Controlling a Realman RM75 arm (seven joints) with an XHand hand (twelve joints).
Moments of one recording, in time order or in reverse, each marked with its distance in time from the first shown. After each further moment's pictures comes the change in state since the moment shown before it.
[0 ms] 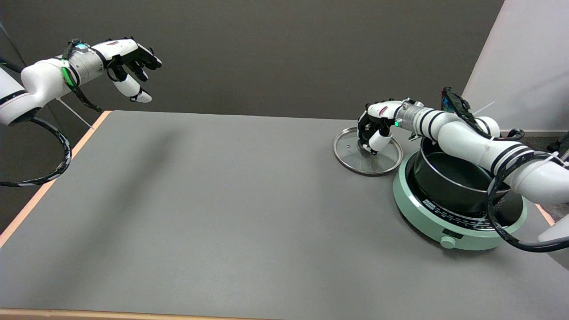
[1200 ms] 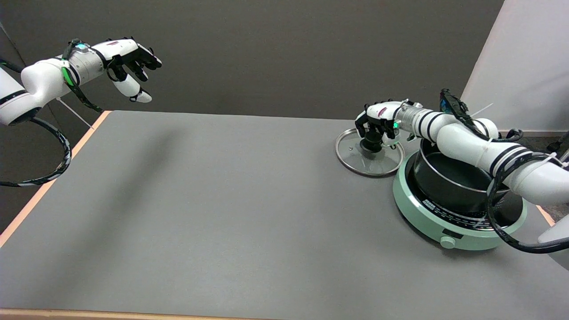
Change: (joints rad) arm 0.000 -0.002 -0.019 -0.007 -0.001 0.022 -0.005
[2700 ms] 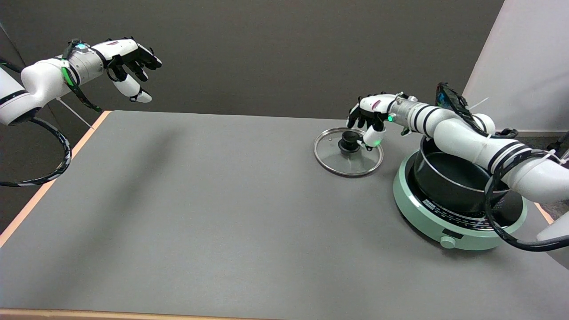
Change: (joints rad) arm 0.013 -0.003 0.000 0.046 0.025 0.005 0.008
